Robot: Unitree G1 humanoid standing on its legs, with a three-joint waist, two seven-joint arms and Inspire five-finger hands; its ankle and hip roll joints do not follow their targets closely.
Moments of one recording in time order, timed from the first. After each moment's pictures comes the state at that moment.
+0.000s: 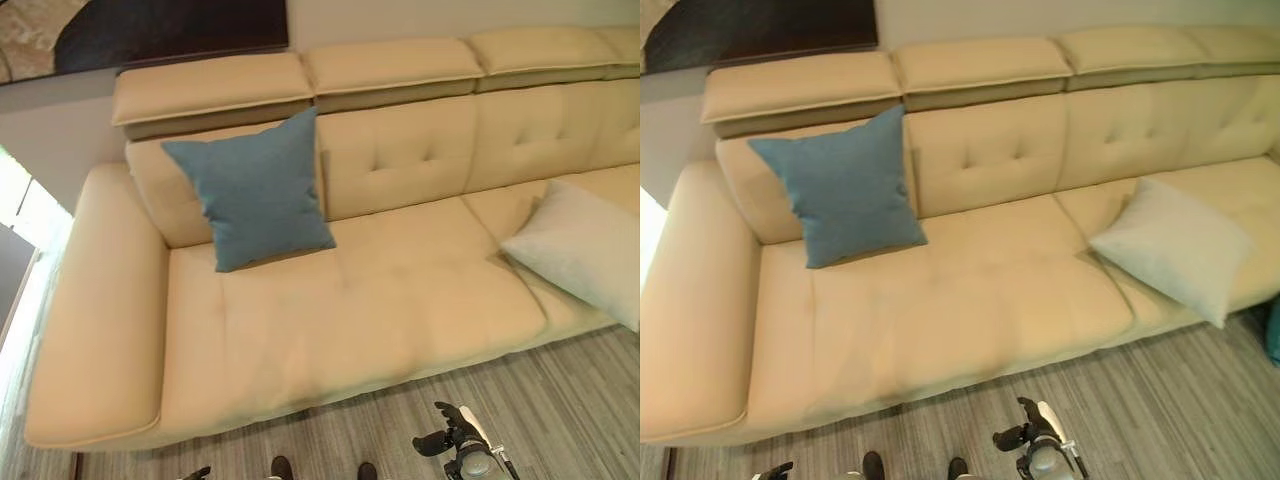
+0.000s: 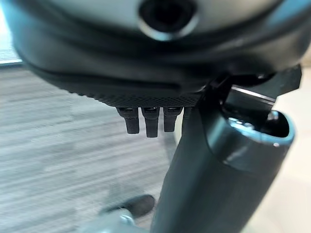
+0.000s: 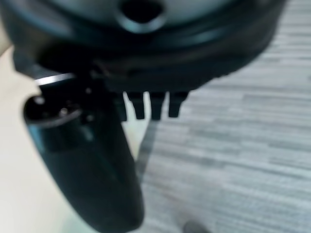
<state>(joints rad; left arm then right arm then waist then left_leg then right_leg) 0.10 0.24 -0.08 1.18 -0.17 -0.09 0.18 -0.07 -0.30 0.23 1.09 -0.15 -0.03 -0.22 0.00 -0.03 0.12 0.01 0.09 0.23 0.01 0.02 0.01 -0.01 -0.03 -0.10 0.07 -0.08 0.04</state>
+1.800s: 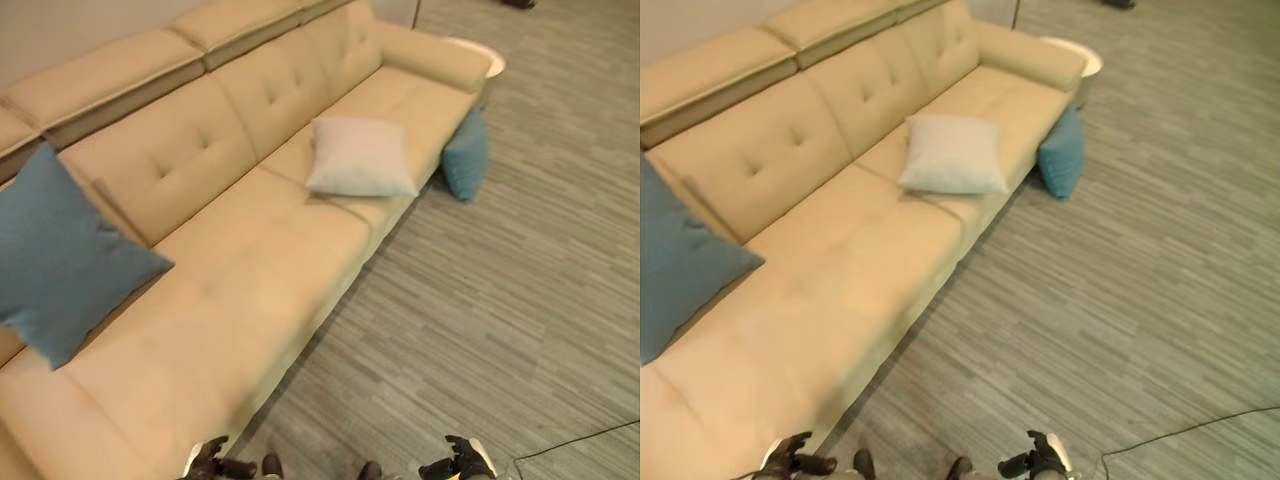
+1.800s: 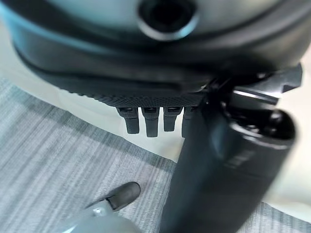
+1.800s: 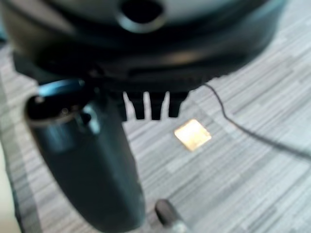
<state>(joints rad) -0.01 0.23 -0.17 1.20 -0.08 -0.07 0.18 -0.05 -0.27 0.18 1.21 -0.09 -0.01 -0.25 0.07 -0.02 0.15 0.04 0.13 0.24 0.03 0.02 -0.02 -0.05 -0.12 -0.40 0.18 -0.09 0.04</state>
